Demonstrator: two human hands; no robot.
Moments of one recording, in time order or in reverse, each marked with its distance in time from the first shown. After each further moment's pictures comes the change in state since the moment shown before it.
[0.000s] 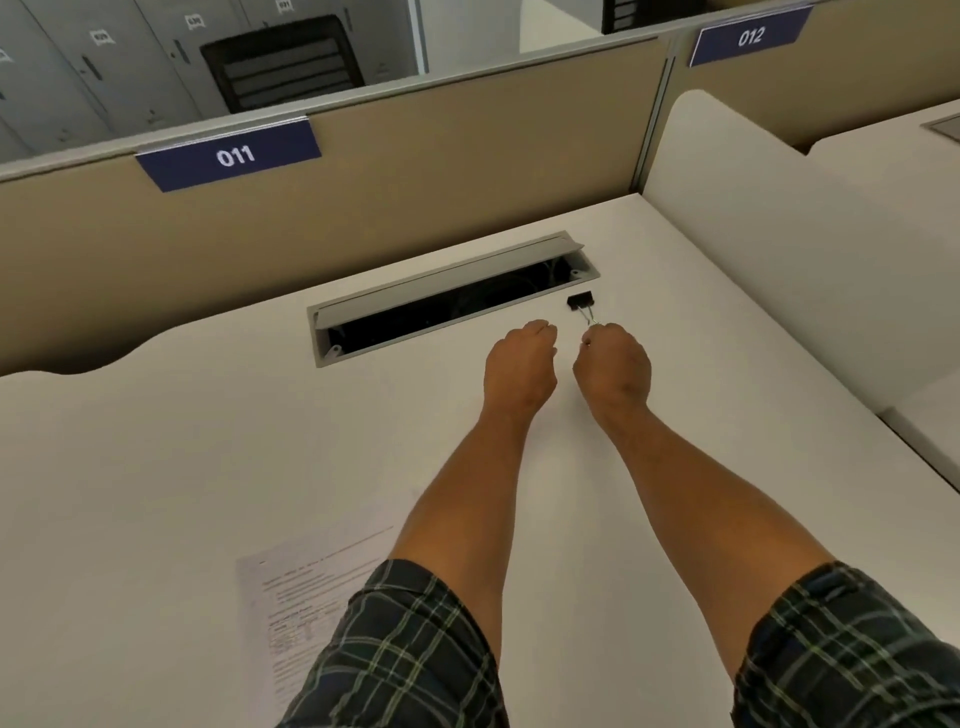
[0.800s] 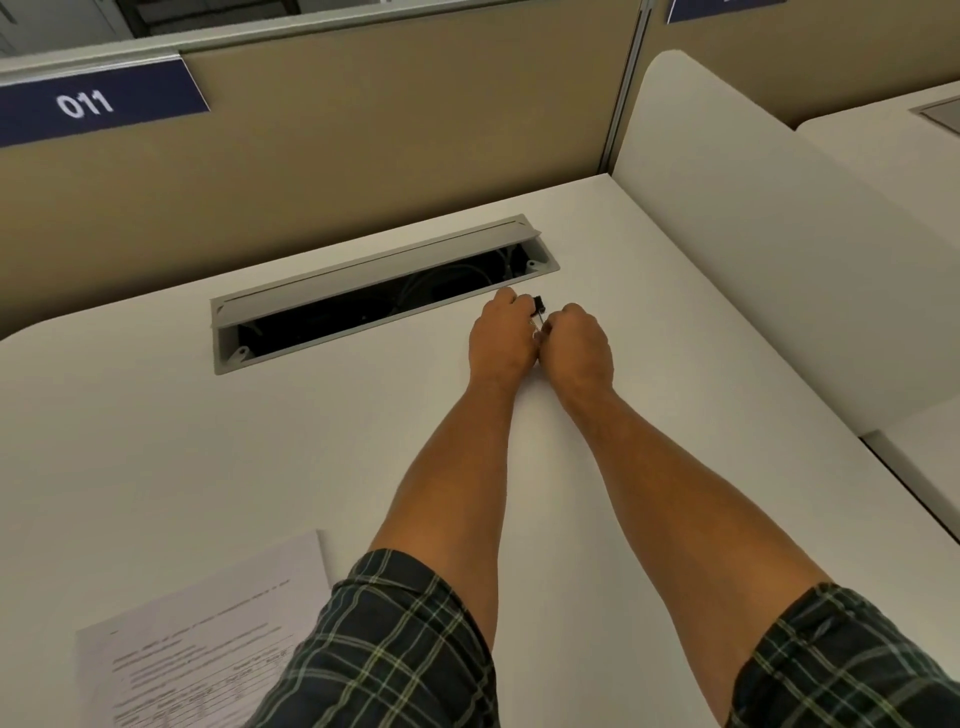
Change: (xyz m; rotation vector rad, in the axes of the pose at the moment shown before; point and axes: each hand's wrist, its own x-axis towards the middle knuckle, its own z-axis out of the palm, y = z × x) left_hand 0.086 0.019 0.075 -0.117 -0.048 -0.155; right_hand 0.073 0.034 0.039 0.051 -0.092 -0.022
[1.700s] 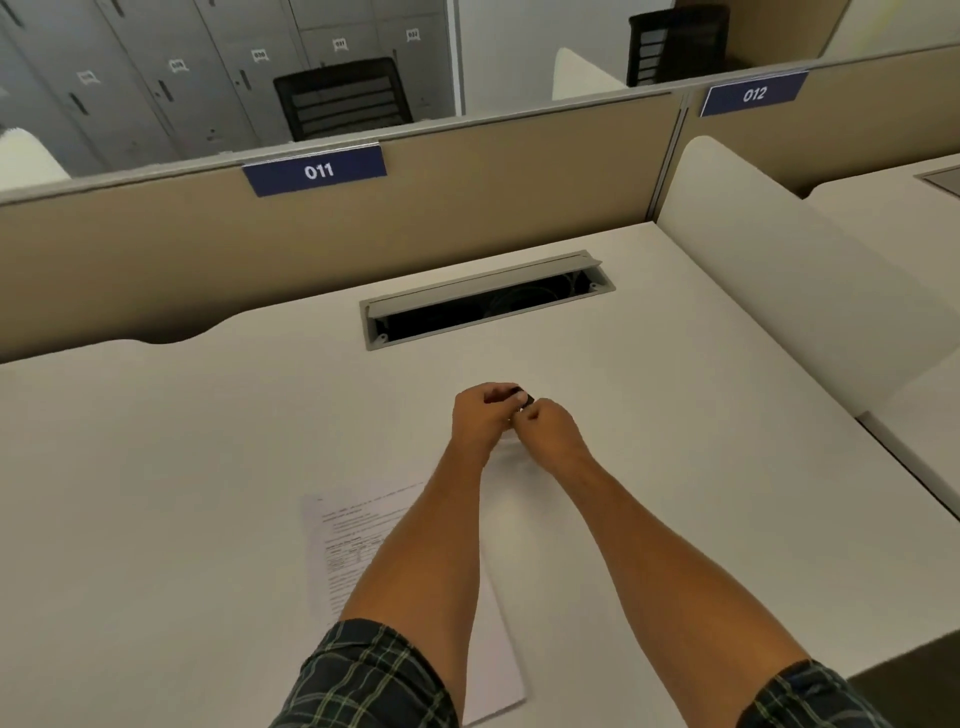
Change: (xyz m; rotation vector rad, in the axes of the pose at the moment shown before) left_hand -0.209 -0.072 -0.130 -1.071 0.004 -0.493; right_hand -0.217 -0.097 -0.027 0.438 -0.426 0.082
